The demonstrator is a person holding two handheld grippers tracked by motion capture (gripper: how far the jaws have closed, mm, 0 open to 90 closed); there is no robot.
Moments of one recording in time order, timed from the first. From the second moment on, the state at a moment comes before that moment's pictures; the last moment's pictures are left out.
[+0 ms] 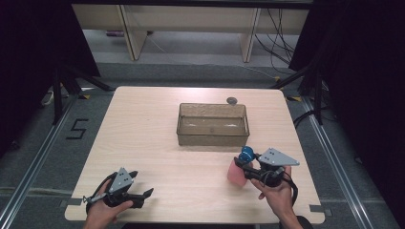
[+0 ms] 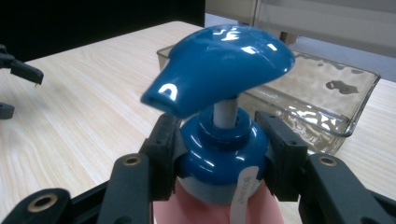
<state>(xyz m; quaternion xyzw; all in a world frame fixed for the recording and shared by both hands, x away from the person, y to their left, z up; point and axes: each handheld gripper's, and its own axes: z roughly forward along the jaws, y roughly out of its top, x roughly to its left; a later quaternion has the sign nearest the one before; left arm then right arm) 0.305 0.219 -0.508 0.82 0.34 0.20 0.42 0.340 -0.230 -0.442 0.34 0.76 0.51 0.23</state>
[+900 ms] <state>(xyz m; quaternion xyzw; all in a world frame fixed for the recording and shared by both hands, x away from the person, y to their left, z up) 0.307 0.217 -0.510 0.81 0.35 0.20 0.43 0.371 -0.220 -0.398 0.31 0.76 0.52 0.24</state>
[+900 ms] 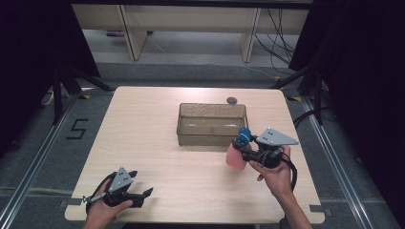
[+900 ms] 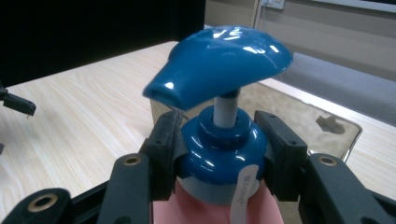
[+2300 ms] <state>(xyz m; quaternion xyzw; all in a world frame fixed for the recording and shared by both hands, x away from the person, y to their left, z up) 0.306 0.218 -0.509 0.81 0.35 0.20 0.43 0.424 -0.210 -0.355 0.33 0.75 0.53 0.24</state>
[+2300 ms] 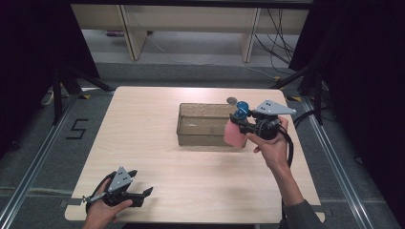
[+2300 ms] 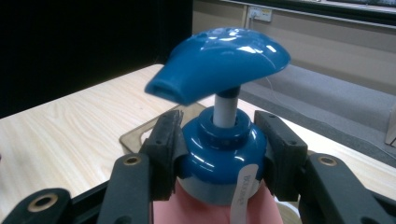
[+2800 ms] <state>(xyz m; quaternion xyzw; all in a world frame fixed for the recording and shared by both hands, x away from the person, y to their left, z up) 0.306 0.218 -0.508 0.80 0.35 0.20 0.44 0.454 -0.207 -0.353 0.35 0.74 0.52 0.25</state>
